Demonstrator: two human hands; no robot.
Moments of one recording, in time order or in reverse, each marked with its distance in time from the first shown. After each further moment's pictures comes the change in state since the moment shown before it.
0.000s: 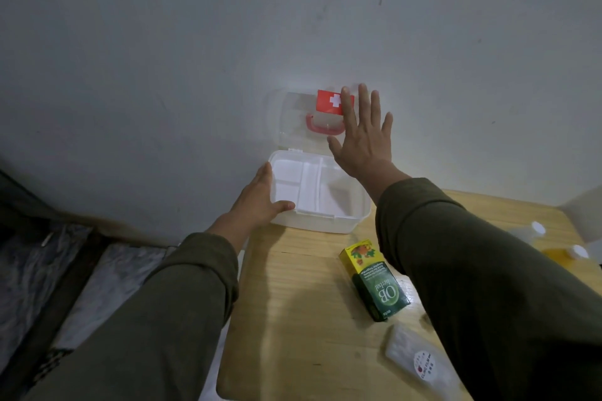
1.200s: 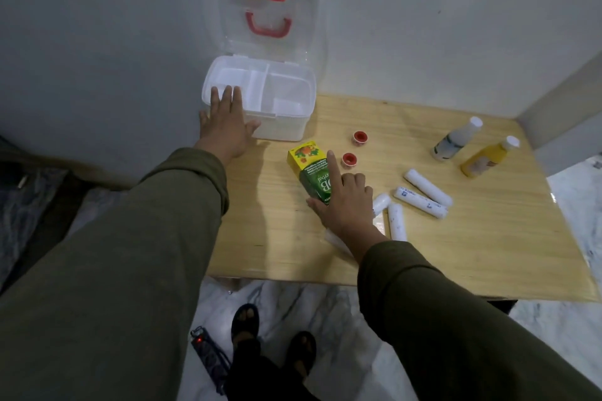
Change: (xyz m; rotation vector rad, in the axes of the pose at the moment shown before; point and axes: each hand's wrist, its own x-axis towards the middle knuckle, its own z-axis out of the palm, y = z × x) left_hand -0.041 0.029 0.070 0.390 0.106 -0.036; right_hand -0.259 0.065 0.072 0.244 -0.265 0.168
